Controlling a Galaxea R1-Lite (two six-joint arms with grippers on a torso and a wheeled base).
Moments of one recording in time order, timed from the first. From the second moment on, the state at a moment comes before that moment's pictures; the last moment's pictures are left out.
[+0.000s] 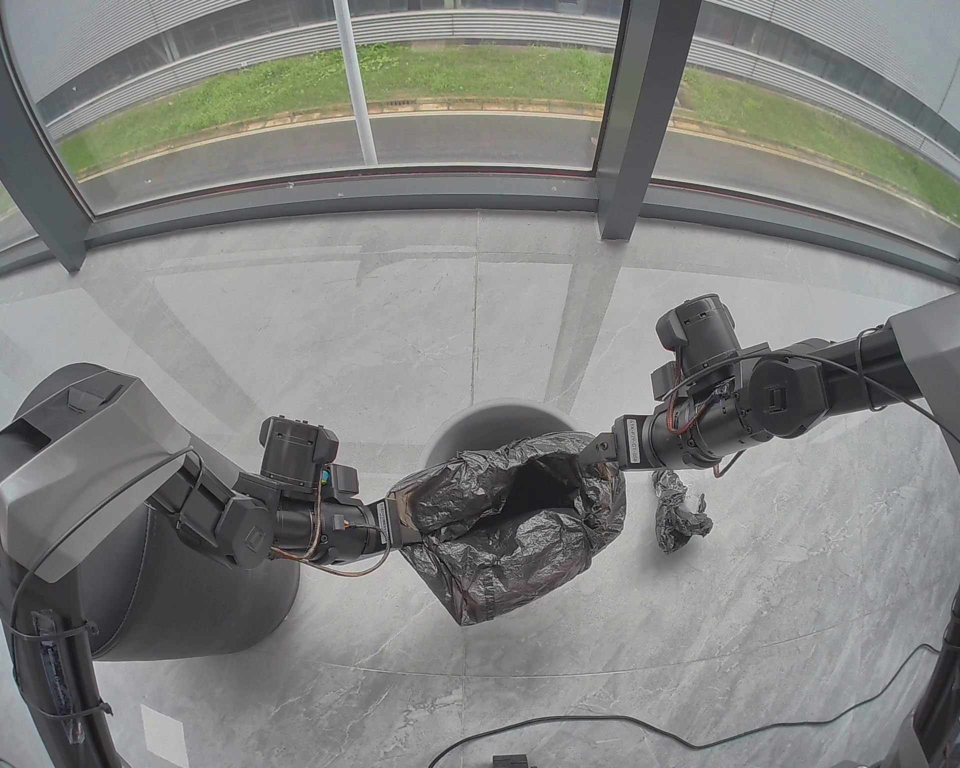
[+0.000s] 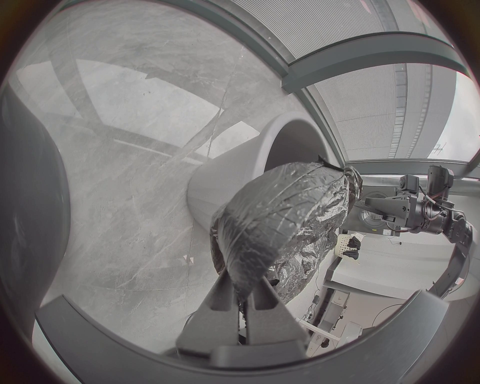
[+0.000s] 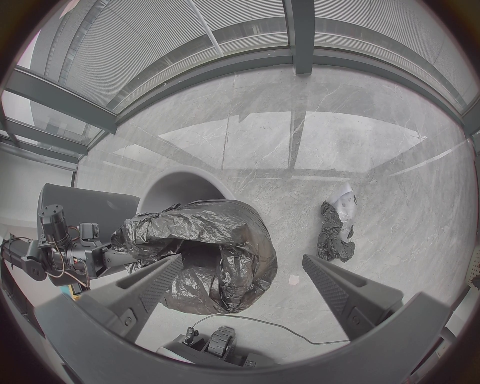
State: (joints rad) left arm -0.33 2.20 -1.03 -0.45 -0.46 -0.47; right arm 0.42 2.10 -1.43 0.16 0.02 0.30
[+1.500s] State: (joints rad) left arm -0.33 2.22 -1.06 -0.46 -0.45 -0.45; right arm 0.49 2.28 -1.82 0.20 0.00 -0.14
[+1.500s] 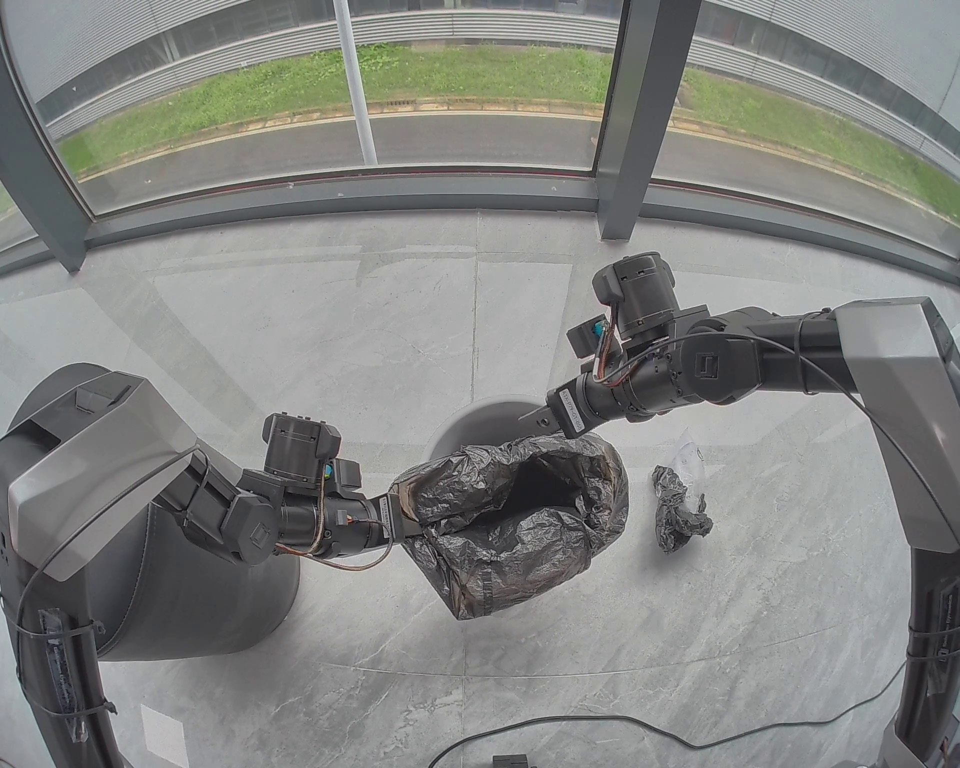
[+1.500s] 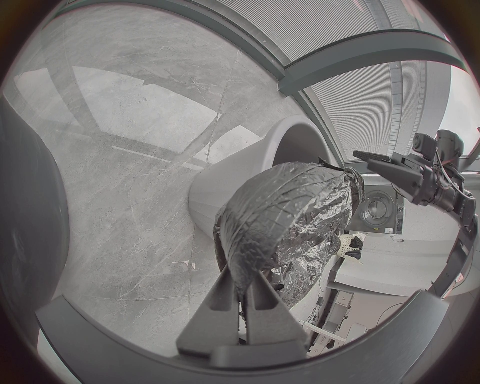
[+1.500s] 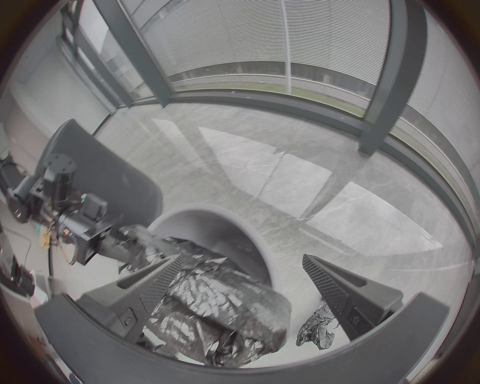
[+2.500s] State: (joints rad) left arm -0.33 2.22 -1.06 -0.47 -0.45 -0.45; right arm 0.55 2.35 -1.84 0.24 -0.05 -0.17
